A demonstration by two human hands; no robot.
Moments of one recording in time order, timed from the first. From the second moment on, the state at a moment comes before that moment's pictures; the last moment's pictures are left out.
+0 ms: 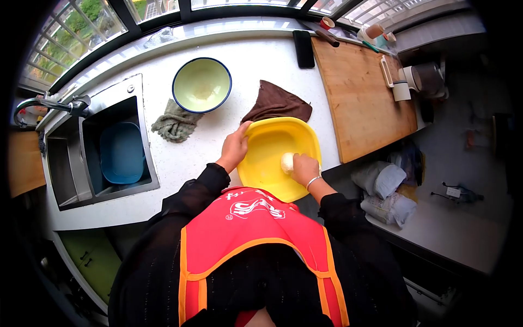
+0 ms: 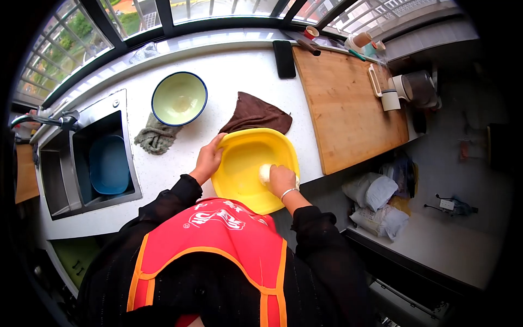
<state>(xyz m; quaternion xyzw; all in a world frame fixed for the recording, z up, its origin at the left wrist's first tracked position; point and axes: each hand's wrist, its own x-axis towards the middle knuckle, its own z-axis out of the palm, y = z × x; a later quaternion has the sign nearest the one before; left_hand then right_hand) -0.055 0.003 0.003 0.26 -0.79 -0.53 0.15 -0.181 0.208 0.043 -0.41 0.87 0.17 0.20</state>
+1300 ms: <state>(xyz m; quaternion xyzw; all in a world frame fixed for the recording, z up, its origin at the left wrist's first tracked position) -0.079 0.010 0.020 0.13 -0.86 -0.49 0.03 -0.202 0.218 -0.023 0.06 0.90 -0.41 0.16</state>
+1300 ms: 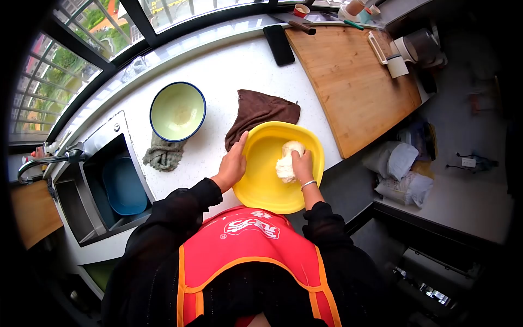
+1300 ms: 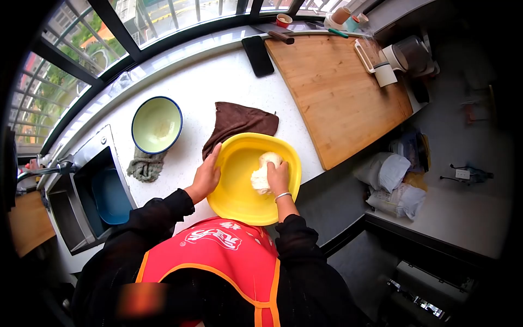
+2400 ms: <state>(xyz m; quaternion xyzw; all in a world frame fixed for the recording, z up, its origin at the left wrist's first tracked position) -0.096 0.018 0.007 0.16 -0.84 -0.49 0.17 -0.161 0.191 0.097 -0.27 0.92 -0.04 0.29</state>
